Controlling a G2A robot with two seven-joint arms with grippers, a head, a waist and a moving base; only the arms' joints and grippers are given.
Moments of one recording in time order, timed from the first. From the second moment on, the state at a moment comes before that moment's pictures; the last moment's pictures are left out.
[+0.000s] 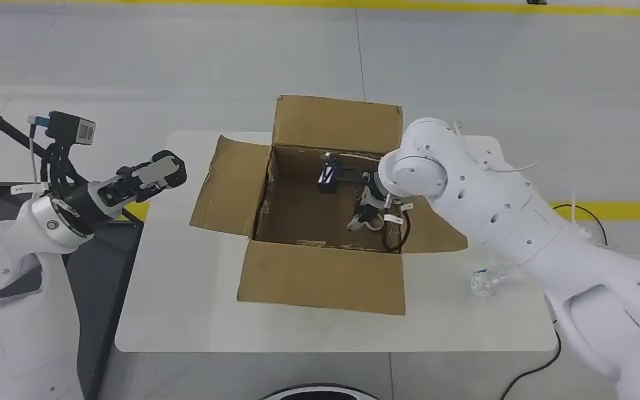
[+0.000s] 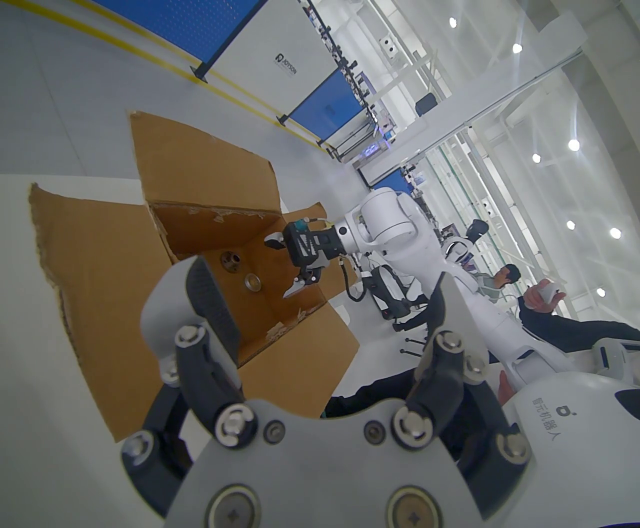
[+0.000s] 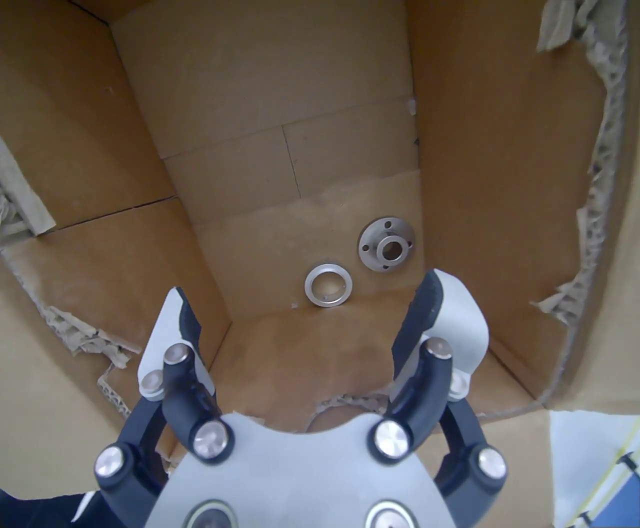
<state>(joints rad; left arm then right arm) 1.17 -1.20 -1.99 -1.91 -0.14 -0.11 -1.24 -0.04 -1.22 0.22 -1.15 -0.39 -0.48 1.20</state>
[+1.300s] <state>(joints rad) 1.17 -1.20 -1.99 -1.91 -0.14 -0.11 -1.24 -0.06 -1.39 0.18 -0.83 -0.54 -0.58 1.13</state>
